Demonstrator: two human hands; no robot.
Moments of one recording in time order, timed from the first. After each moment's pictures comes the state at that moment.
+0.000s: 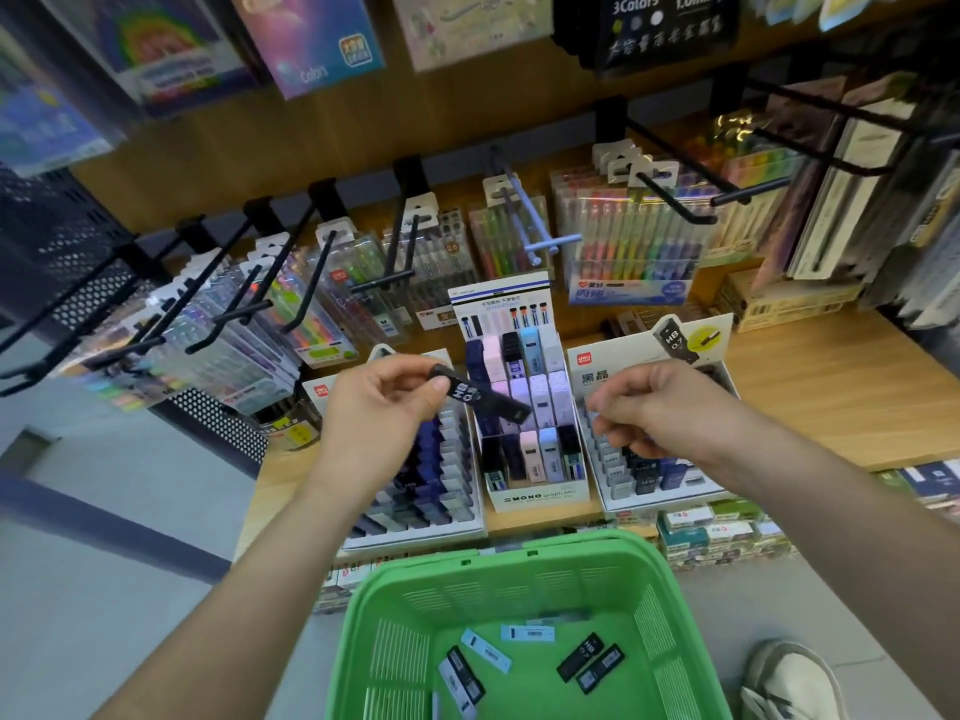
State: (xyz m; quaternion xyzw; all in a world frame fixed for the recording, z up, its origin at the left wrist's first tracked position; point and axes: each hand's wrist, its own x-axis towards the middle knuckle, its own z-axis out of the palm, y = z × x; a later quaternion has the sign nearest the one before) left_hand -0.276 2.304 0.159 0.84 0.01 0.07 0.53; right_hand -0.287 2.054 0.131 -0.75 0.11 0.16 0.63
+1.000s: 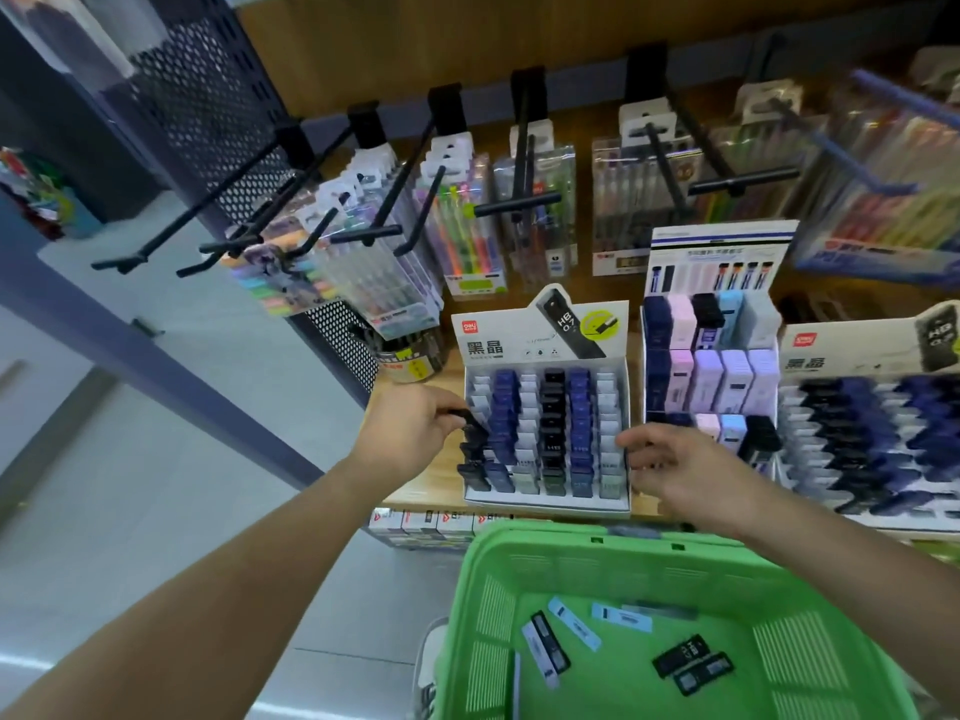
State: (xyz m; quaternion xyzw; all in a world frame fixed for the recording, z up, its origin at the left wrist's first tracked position) left_hand -0.256 2.474 0.077 0.99 -0.04 0.00 0.15; right_hand -0.269 2.189 0.039 -0.84 -0.01 0.27 0.47
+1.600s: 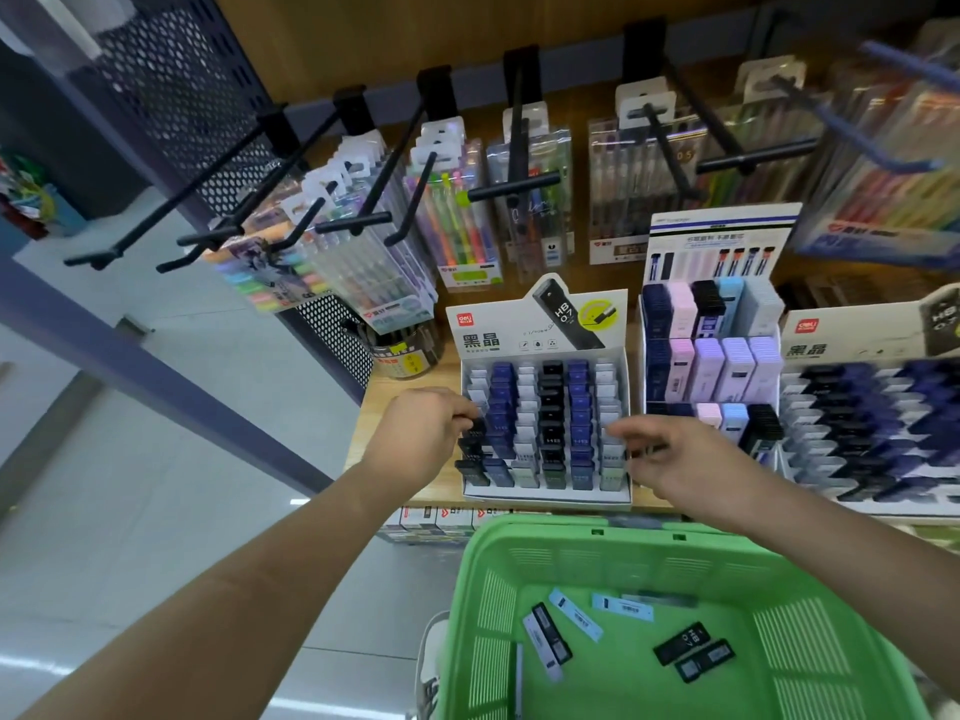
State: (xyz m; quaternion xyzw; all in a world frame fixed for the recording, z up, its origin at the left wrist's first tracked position) left_hand -0.255 2.467 0.061 0.99 -0.09 -0.03 0.13; right_hand -0.270 2.192 0.042 -0.87 -0.04 0.24 0.44
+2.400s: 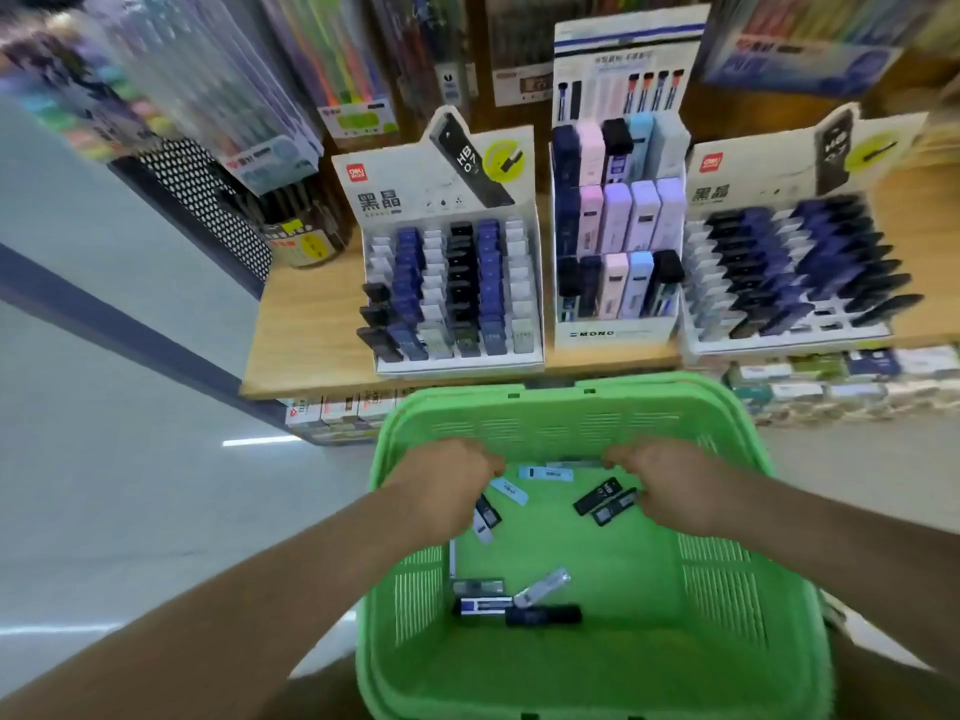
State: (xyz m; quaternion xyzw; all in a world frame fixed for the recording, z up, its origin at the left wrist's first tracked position) left_hand -0.374 2.385 -0.024 0.93 -0.26 -0.27 -0.04; right_hand -0.375 2.129 -0.056 -0.92 -0.18 0.33 0.07
